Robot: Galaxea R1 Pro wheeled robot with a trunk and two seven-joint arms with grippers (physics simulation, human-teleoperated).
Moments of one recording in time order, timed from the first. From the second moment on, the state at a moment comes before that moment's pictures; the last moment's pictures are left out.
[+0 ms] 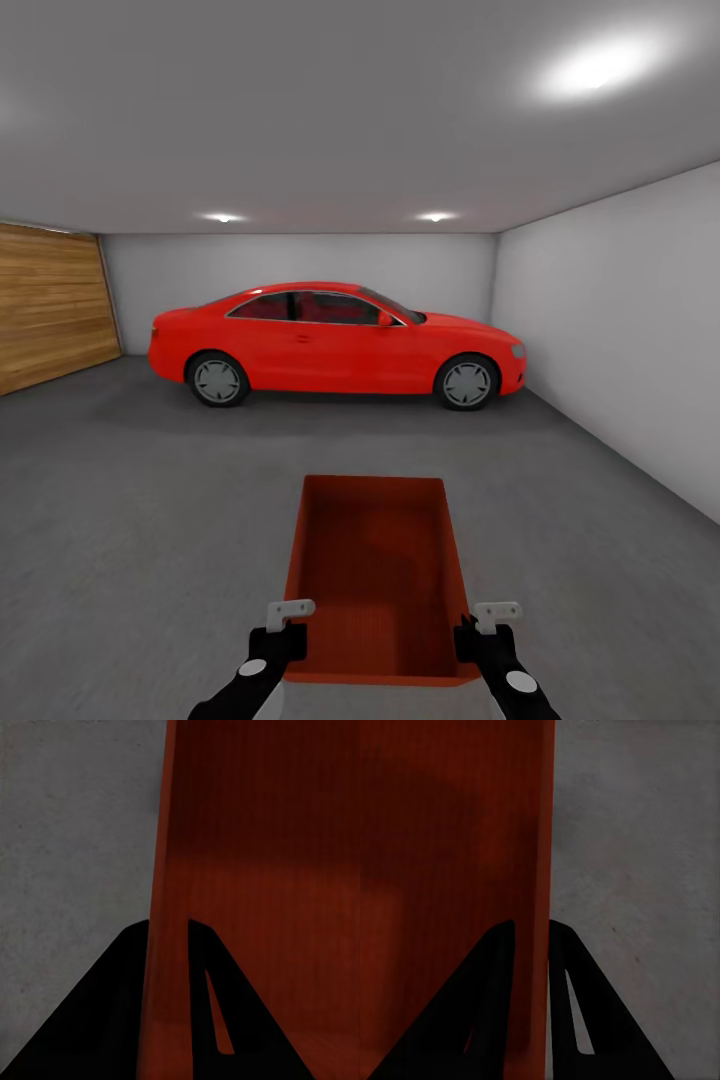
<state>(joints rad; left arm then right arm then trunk) -0.51 -0.17 0.04 -0.25 -0.03 -0.14 0.14 -0.34 0.04 -0.02 -0.59 0.07 -0.06 -0.04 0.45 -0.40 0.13</state>
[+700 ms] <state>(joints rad) -0.51 -0.17 0.04 -0.25 -0.03 -0.14 0.15 -0.34 0.04 -0.02 -0.59 0.07 -0.06 -0.04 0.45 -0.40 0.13</state>
